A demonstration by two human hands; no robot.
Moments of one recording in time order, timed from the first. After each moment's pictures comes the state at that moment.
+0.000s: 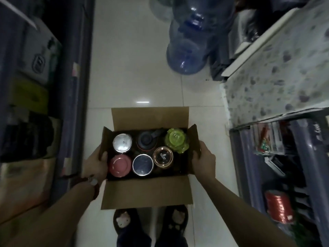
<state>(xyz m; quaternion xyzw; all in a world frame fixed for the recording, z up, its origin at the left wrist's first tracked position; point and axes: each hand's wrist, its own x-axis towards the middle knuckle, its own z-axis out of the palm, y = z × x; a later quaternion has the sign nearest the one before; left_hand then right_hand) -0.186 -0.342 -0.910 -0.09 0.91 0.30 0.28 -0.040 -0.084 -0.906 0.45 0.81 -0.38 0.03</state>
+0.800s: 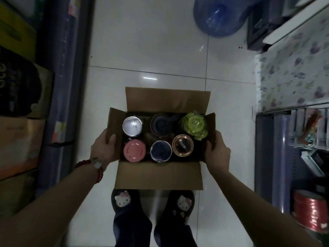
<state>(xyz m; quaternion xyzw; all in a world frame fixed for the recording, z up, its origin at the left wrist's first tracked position) -0.159 -0.378 -1.022 -0.13 0.87 0.35 0.32 -0.017 -0.104 -1.016 0.45 0.81 -0.36 0.07</state>
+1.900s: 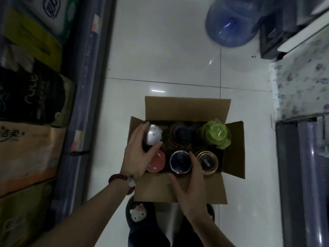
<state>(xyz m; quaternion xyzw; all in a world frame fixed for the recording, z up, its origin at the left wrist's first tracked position) -0.150 -0.353 -1.013 0.07 0.86 0.44 0.23 -0.005 -0.245 -1.014 0.35 0.77 -0.53 0.01</state>
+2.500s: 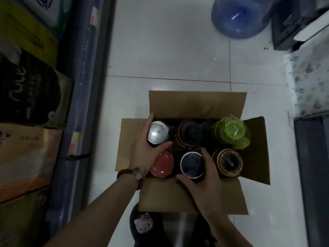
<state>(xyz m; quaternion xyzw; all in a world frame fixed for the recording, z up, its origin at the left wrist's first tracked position) -0.163 -0.349 -1.069 0.05 0.82 0.51 0.25 -0.013 -0.230 -1.068 0.38 0.78 -0.50 0.01</state>
